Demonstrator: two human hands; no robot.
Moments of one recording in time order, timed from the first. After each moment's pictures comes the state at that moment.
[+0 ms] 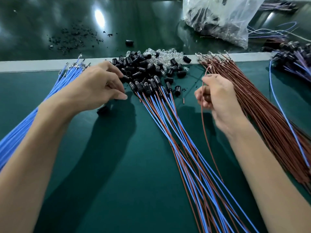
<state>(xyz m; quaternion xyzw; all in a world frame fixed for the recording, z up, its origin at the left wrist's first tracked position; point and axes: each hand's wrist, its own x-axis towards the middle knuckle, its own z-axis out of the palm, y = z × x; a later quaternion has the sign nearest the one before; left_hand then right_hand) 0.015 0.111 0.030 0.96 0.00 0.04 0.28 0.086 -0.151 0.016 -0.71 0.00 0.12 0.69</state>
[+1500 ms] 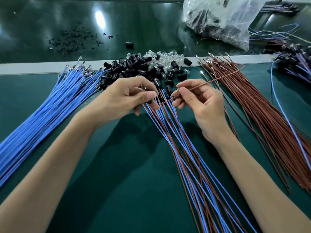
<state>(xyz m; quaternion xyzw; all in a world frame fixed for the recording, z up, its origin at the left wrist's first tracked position) 0.012 0.061 0.028 0.80 -0.04 -0.04 0.59 0.066 -0.131 -0.004 -0.64 -0.23 0.06 0.73</state>
